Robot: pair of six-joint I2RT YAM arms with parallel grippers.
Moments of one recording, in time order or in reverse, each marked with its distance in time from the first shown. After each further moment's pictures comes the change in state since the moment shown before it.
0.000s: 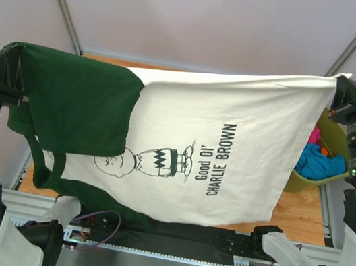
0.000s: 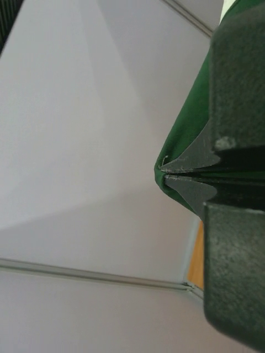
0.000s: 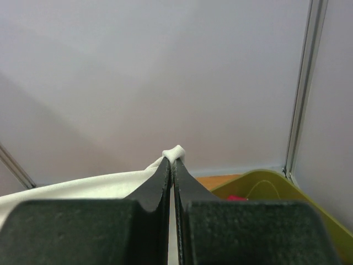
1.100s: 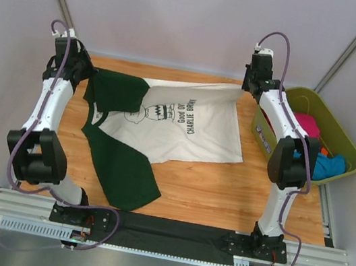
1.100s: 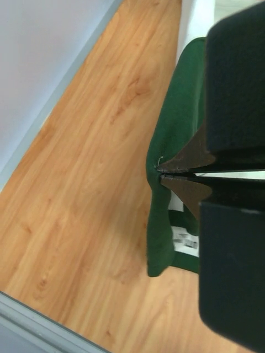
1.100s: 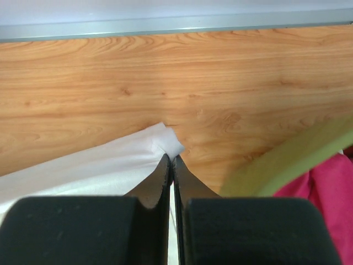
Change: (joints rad) left arm -0.052 0.539 -0.993 0.584 -0.055 -0.002; right arm 0.011 1.003 -0.112 0.233 0.069 0.012
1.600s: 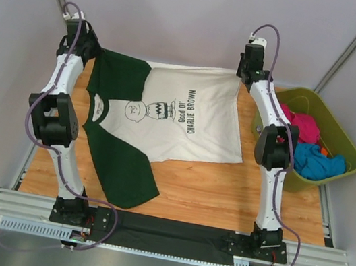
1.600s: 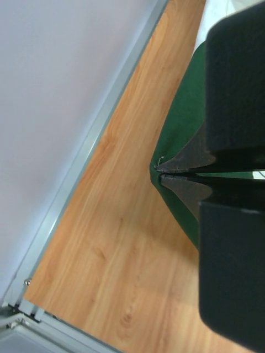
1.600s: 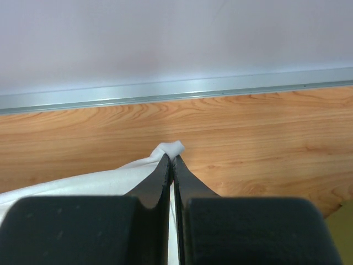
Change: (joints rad) left arm -0.003 0.490 0.474 0.070 0.017 -0.002; right arm -0.003 0.378 0.475 0.016 0.025 -0.007
